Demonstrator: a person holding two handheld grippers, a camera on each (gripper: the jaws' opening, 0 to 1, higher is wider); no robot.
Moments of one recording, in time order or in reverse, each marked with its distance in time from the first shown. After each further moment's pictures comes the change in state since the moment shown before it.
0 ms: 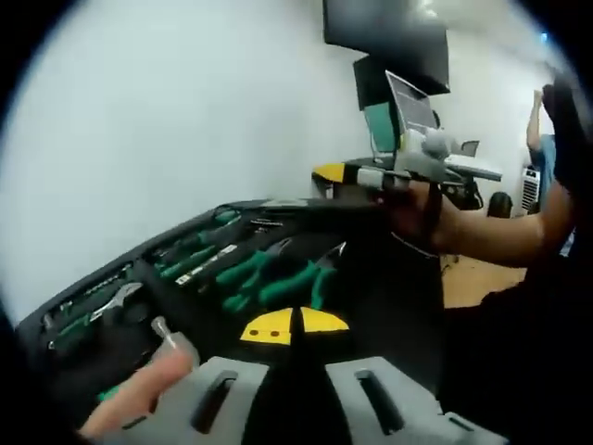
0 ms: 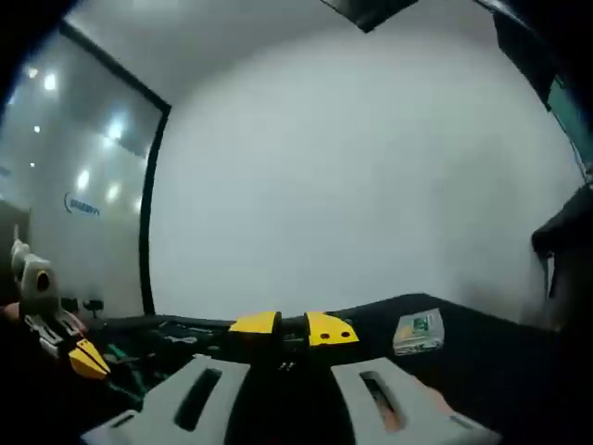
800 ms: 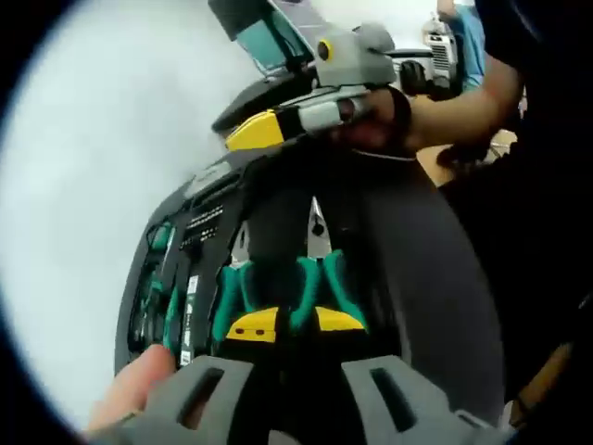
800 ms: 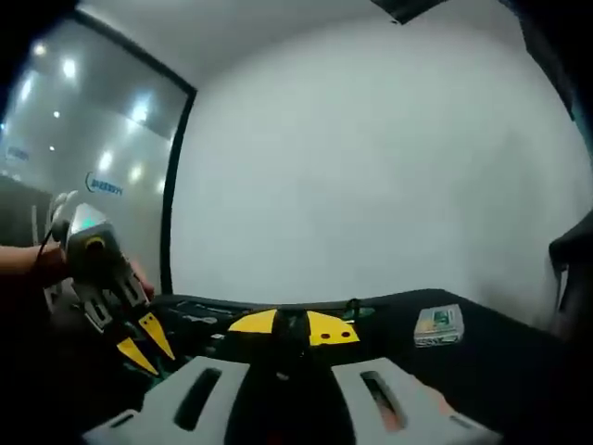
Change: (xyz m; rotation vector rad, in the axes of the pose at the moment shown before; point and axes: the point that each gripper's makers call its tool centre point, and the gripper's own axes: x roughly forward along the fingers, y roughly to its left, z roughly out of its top) left arm 0.045 0.023 -0.001 0.589 0.389 -0.290; right arm -0.010 0.022 -0.007 -0.028 0.022 0.069
